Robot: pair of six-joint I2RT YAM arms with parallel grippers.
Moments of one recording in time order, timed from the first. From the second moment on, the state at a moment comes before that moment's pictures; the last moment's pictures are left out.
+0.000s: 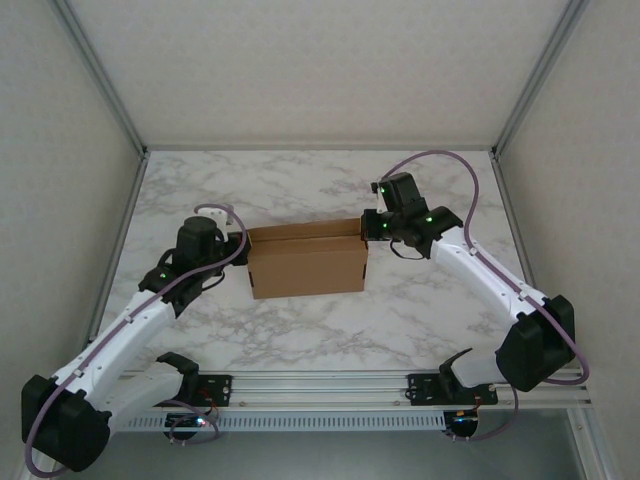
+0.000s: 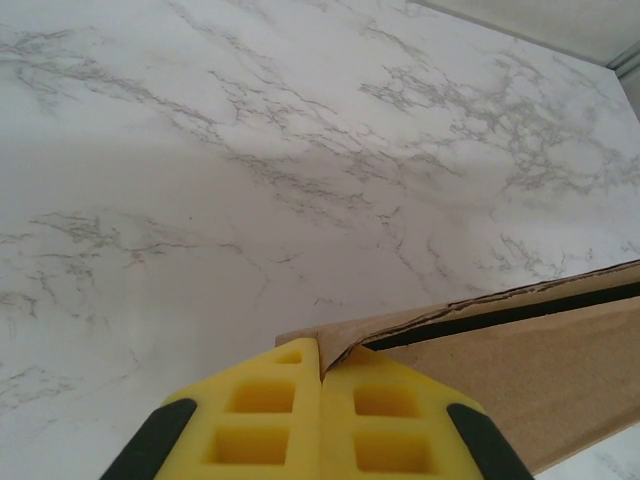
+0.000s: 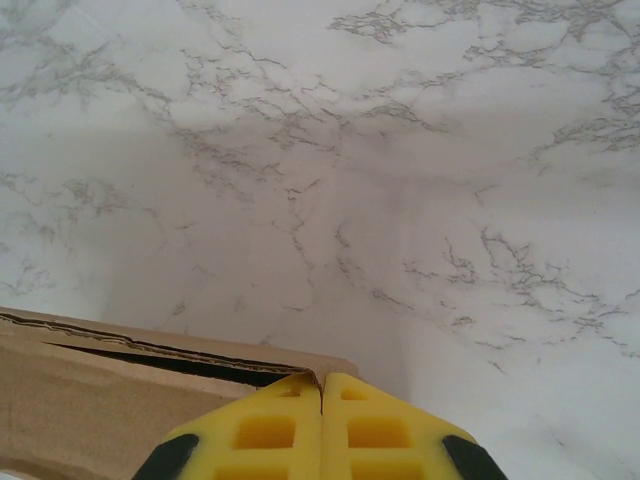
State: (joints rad) left arm -0.36 0.96 0.71 -0.31 0.04 -0.48; right arm 0.56 1.39 1.20 -0.64 -0.06 0.43
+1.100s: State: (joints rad) left arm -0.37 0.99 0.80 -0.38 0.00 -0.47; right arm 0.57 1.38 1.20 -0.66 -0.05 0.44
